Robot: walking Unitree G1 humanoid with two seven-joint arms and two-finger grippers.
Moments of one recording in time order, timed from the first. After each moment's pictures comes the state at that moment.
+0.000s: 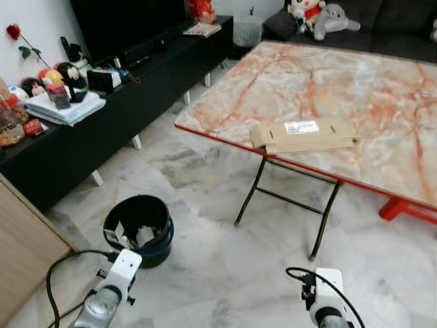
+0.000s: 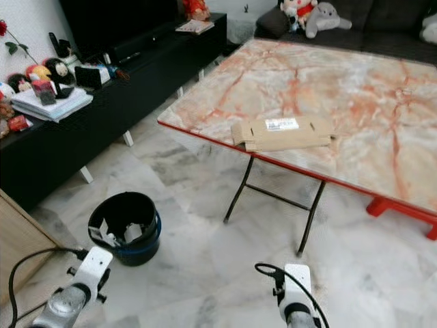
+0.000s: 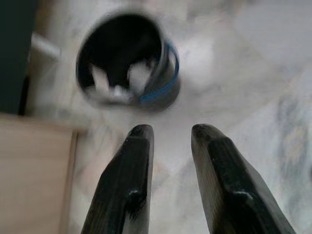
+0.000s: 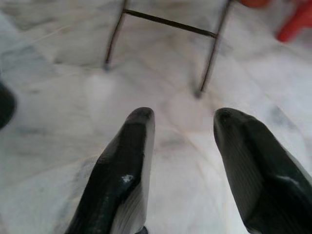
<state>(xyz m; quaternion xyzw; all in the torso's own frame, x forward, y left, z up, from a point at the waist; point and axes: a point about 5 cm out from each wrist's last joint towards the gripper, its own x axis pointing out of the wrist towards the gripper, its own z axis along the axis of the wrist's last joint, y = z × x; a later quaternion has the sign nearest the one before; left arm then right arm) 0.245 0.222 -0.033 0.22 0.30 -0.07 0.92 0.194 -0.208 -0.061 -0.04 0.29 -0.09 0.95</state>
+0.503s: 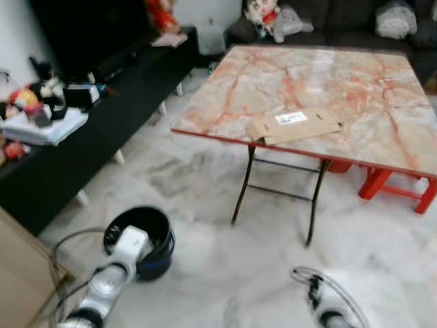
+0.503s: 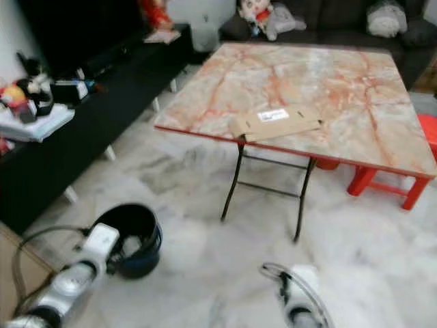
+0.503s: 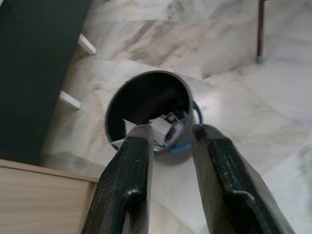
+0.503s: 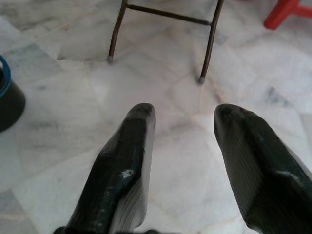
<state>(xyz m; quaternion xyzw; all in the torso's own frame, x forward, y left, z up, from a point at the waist) 0.285 0.216 0.003 0.21 0.21 -0.05 0.95 0.201 -0.202 -0.058 -0.04 0.28 -0.09 0.96</state>
